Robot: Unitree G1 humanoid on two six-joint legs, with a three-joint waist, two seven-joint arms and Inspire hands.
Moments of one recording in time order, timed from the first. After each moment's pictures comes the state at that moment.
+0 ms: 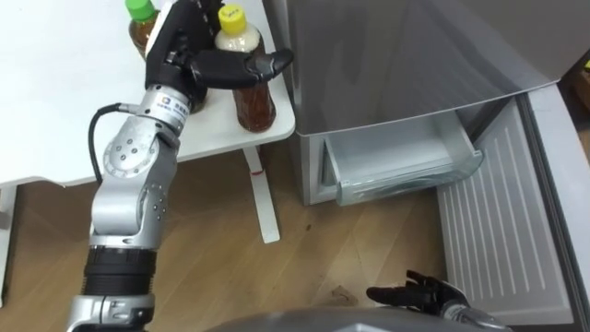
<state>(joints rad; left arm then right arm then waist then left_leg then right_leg) -0.09 0.18 0.03 -0.05 -0.30 0.09 -0.19 0.05 -0.20 -0.02 1.20 0.17 0.02 0.20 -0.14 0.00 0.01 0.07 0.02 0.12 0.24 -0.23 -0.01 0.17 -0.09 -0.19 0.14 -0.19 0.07</state>
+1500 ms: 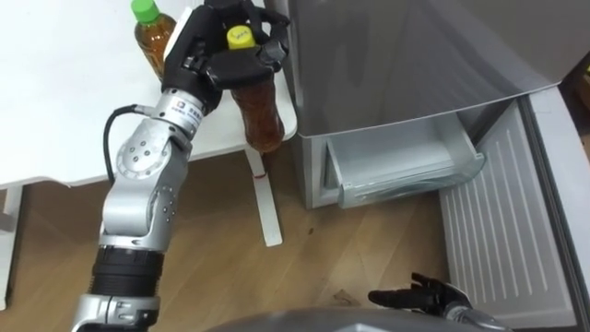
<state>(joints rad) -0.09 0.17 -0.04 -0.03 -0.30 0.07 -0.19 0.05 -0.20 0.01 1.19 0.16 0.02 0.16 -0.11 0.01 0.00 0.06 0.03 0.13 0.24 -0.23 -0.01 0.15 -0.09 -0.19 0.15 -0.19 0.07</state>
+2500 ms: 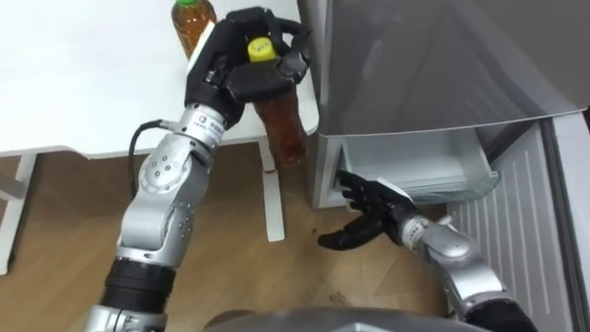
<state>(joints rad) 0.02 0.17 -0.13 -0.03 -0.38 0.05 -0.16 0.07 -0.19 0.22 0.45 -0.08 0.05 0.39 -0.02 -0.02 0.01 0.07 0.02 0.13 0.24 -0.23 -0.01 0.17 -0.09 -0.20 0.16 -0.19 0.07</state>
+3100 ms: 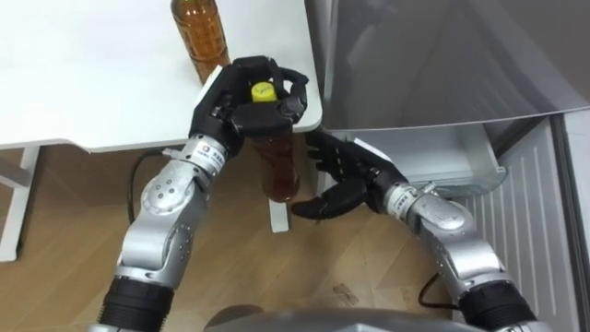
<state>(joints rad) 0.04 0.16 -0.16 -0.01 -0.34 0.08 -0.18 0.02 -0.16 0.22 0.33 0.05 0.08 0.49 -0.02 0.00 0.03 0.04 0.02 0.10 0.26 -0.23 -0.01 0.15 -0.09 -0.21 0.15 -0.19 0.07</state>
